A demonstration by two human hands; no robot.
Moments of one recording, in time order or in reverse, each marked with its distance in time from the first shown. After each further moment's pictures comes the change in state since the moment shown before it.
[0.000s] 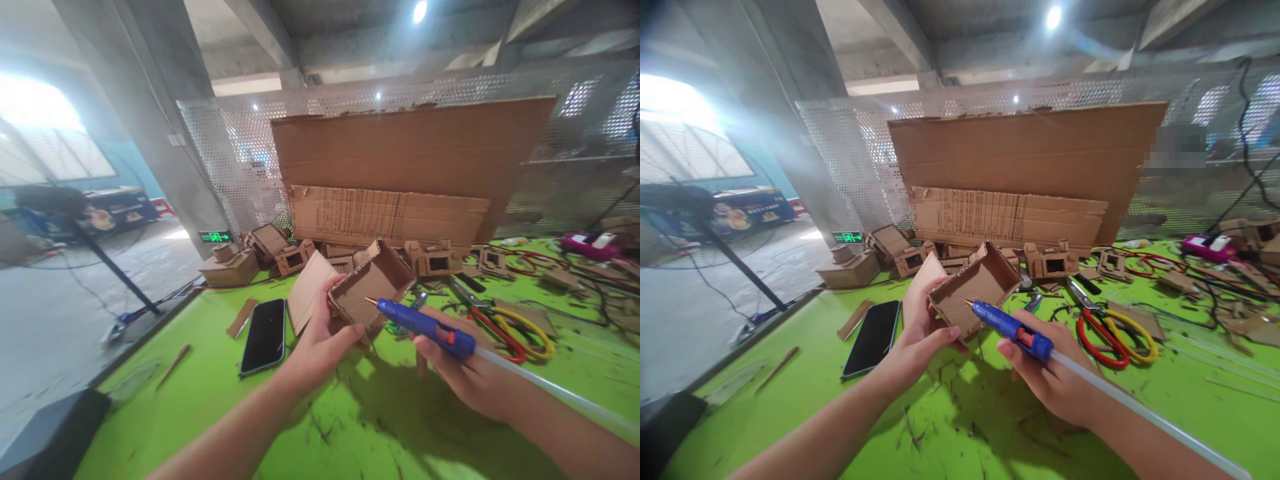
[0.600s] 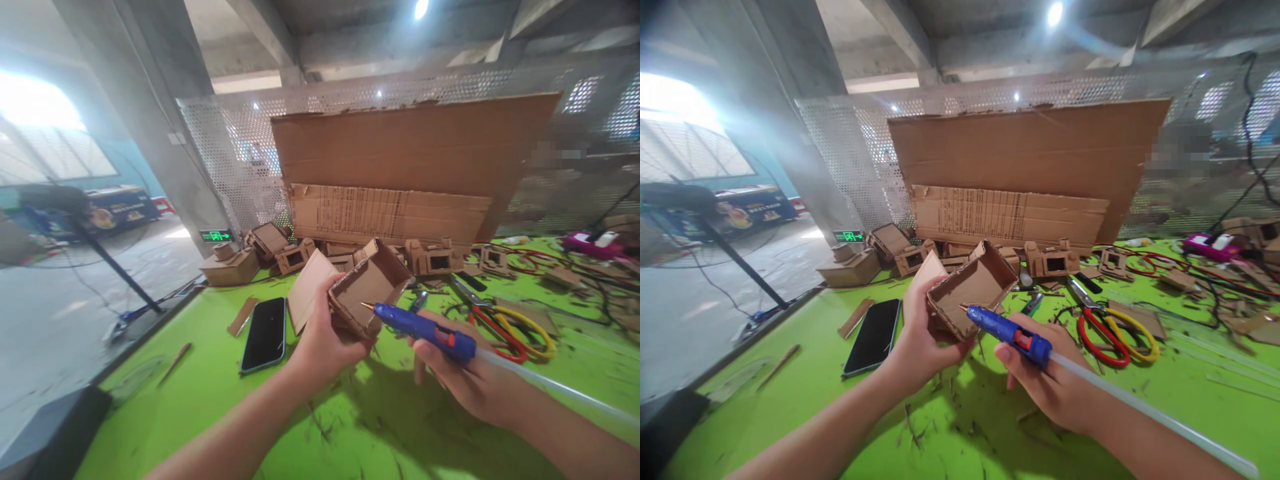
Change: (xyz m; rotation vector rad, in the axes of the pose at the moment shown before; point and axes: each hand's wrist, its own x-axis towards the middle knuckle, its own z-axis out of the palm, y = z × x) left_hand 0.005 -0.011 0.000 0.420 0.126 0.249; right_hand -0.002 -0.012 0.002 0.139 -0.057 0.074
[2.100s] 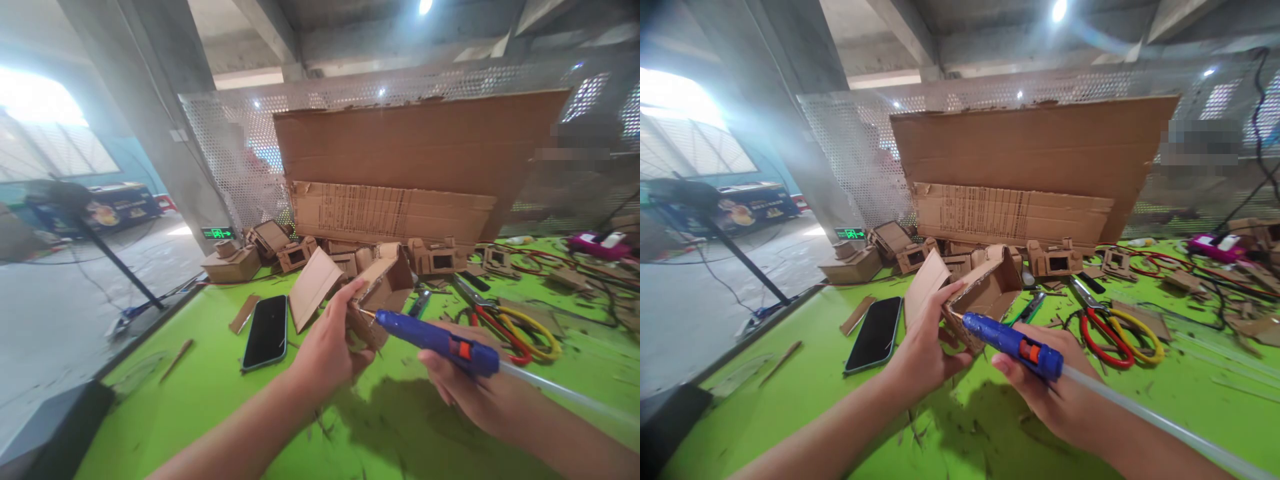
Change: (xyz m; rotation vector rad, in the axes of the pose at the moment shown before) left_hand -0.009 0.005 -0.005 0.346 -0.150 -0.112; right_hand -0.005 -0.003 0.000 -0.086 0.000 -0.041
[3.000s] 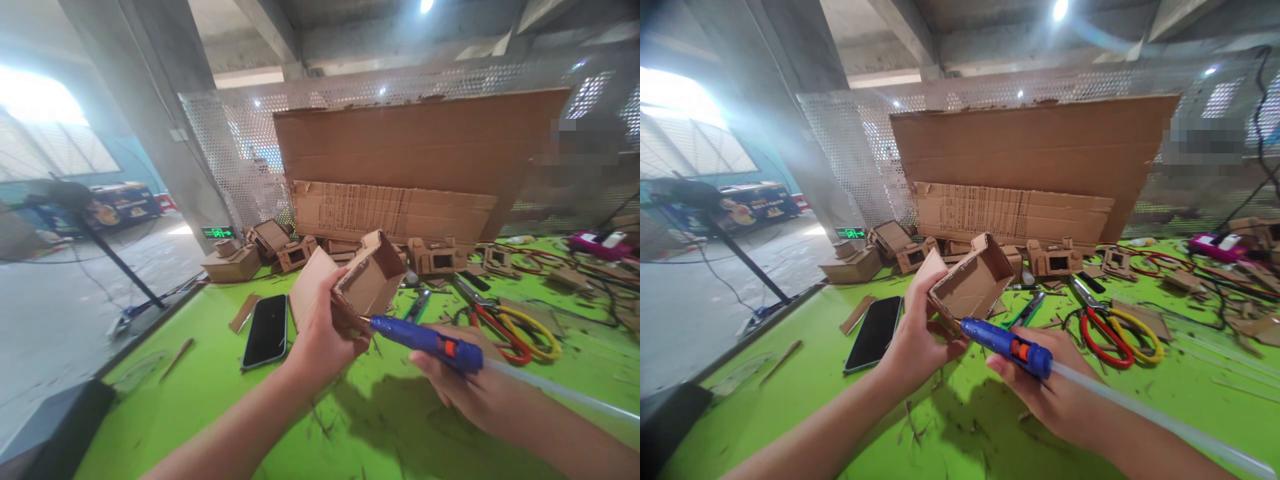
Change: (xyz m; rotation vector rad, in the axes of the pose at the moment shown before) left_hand 0.007 0.002 -0.004 -0.129 0.183 0.057; right_hand 0.003 0.003 0.000 -0.045 -0.044 -0.033
